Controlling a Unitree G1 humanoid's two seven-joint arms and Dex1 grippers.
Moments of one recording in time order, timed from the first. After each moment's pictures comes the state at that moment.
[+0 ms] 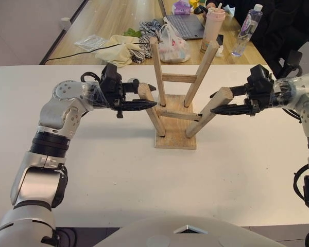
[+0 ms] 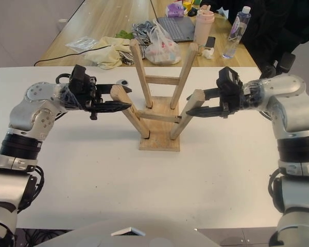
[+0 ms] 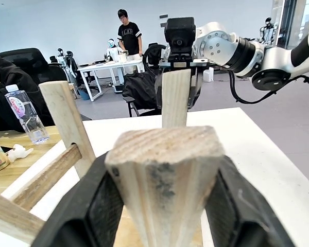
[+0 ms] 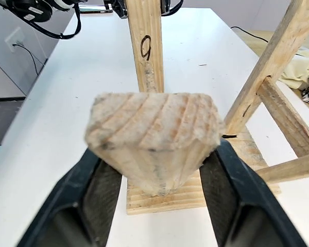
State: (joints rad) left arm -0.60 0.65 -0.25 0.16 -0.67 0.21 -1.24; right arm -0.60 -0.78 0.10 0.09 0.41 0.45 1.39
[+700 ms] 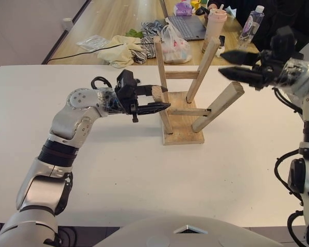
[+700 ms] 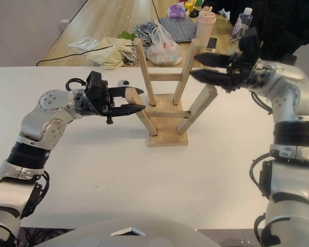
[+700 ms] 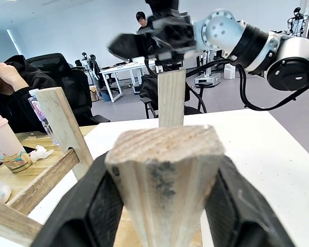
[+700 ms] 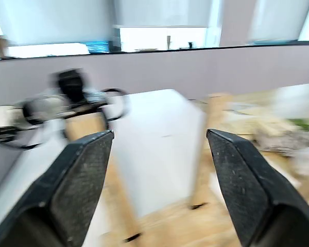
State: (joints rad) left arm -0.54 0.62 -0.28 0.03 -0.65 0.22 -1.05; right arm -0.78 -0.68 -0.11 0.32 0.54 0.52 1.17
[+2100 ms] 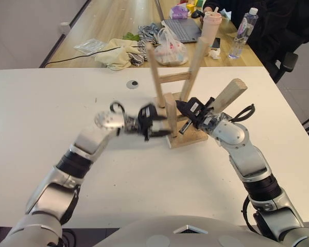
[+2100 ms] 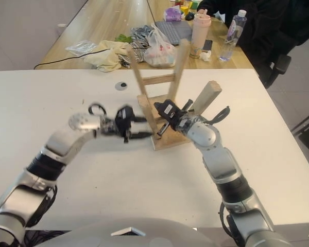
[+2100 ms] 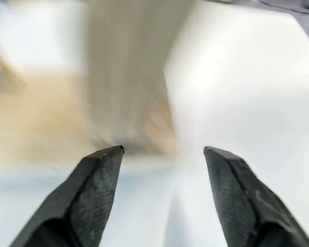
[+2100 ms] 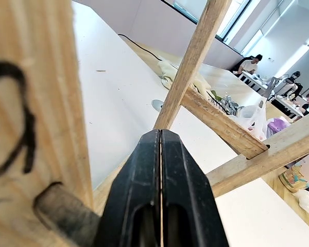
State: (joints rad) left arm -0.35 0.56 -0.50 0.02 -0.39 0.42 -0.90; right arm -0.25 -0.40 0.33 -0.28 -0.05 0.35 0.48
